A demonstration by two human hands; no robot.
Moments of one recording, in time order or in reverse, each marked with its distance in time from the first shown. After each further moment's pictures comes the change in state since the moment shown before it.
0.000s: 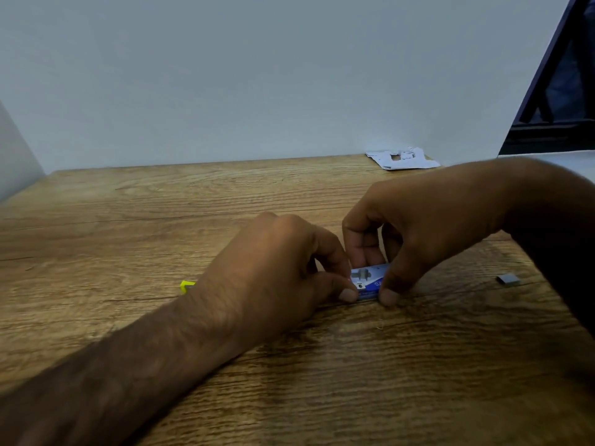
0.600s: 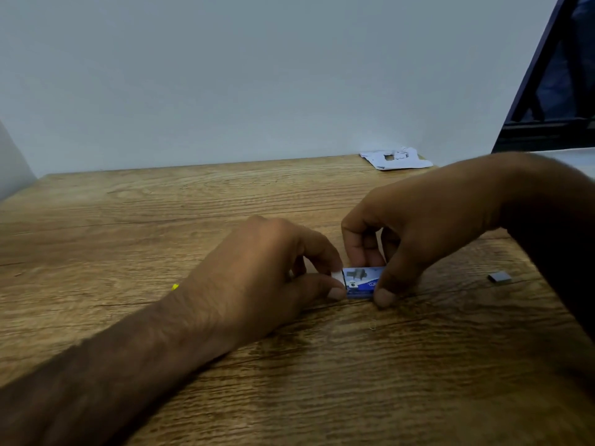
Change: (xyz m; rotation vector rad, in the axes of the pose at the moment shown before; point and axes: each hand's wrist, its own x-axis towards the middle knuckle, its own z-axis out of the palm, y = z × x) left_hand 0.000 -0.007 -0.002 -0.022 -0.023 0.072; right_hand -0.002 0.004 -0.001 0.062 -0.047 0.101
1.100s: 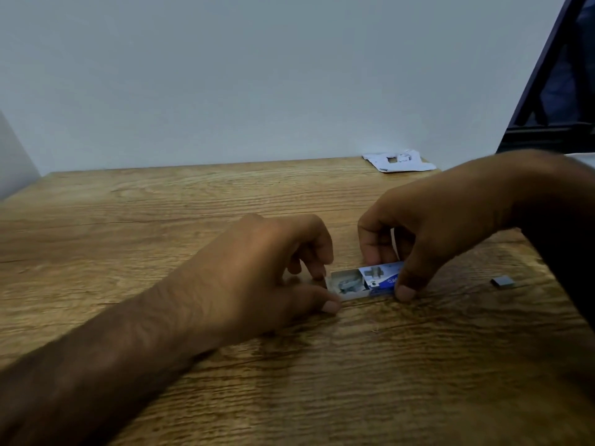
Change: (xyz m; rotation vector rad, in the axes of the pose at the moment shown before) left_hand -0.004 -0.005 -0.010 0.036 -0.042 0.025; right_hand -0.002 0.007 -0.006 -0.045 -0.016 0.072
